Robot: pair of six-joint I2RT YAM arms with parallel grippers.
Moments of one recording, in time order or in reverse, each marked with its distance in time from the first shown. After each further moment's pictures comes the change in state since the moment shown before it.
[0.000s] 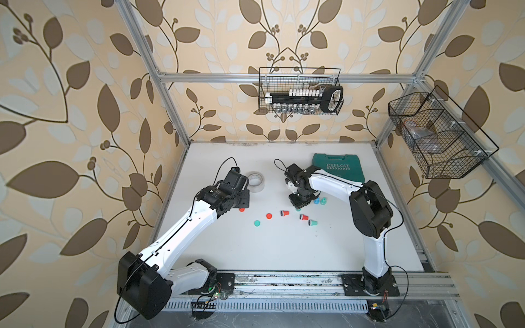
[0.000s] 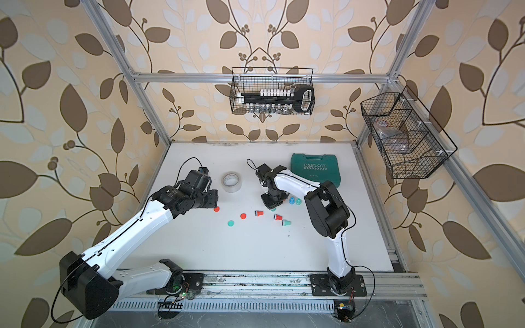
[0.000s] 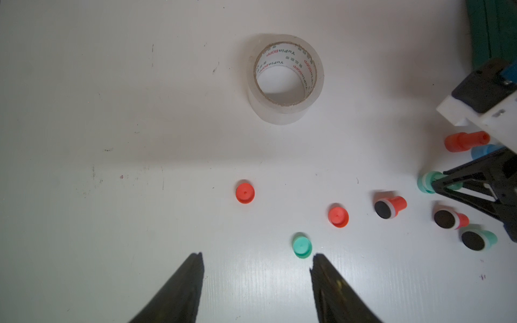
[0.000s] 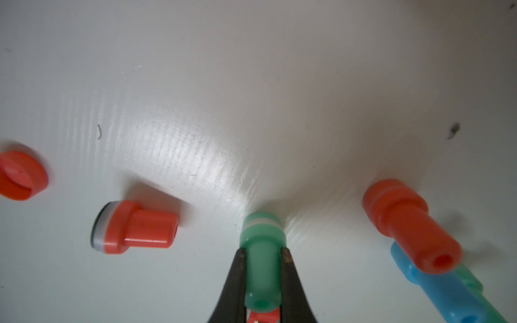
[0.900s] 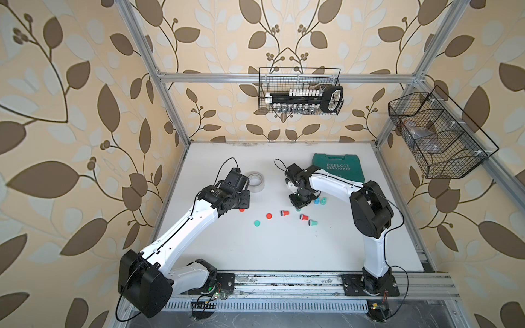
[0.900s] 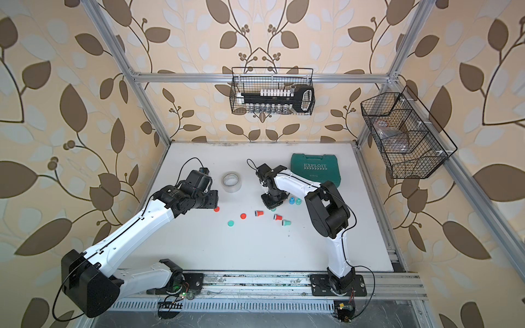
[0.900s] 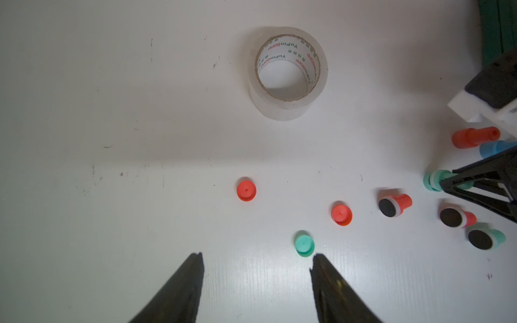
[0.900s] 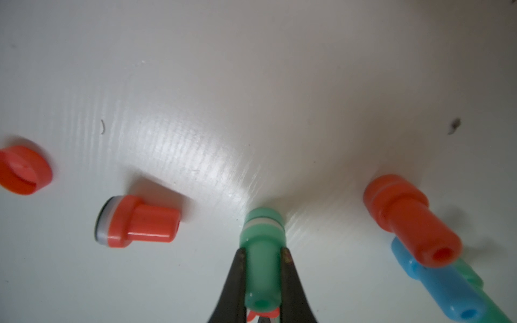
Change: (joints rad) left arm 0.000 0.013 0.000 -0.007 0.000 0.001; right arm 0.000 -0.008 0.000 -0.008 -0.008 0.000
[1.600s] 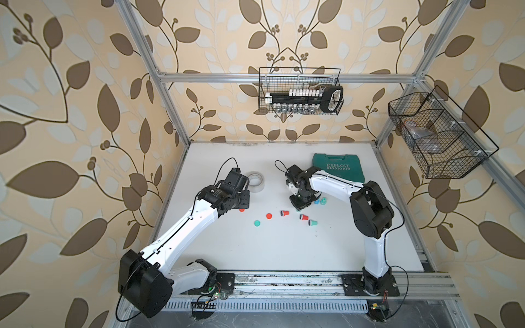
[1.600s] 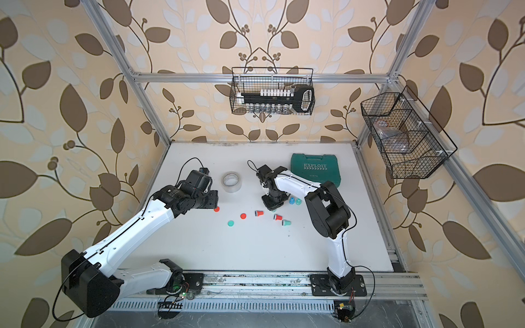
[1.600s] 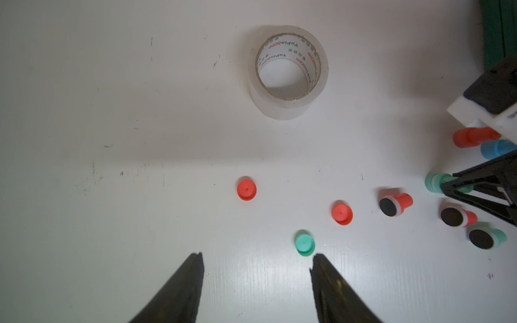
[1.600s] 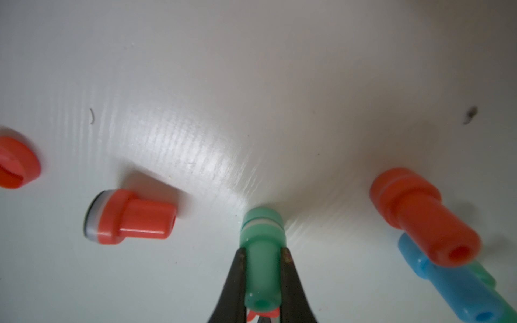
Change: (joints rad) left arm 0.000 0.000 0.000 -0.005 0.000 0.000; right arm 0.000 -0.004 -0.024 0.005 -0.004 0.000
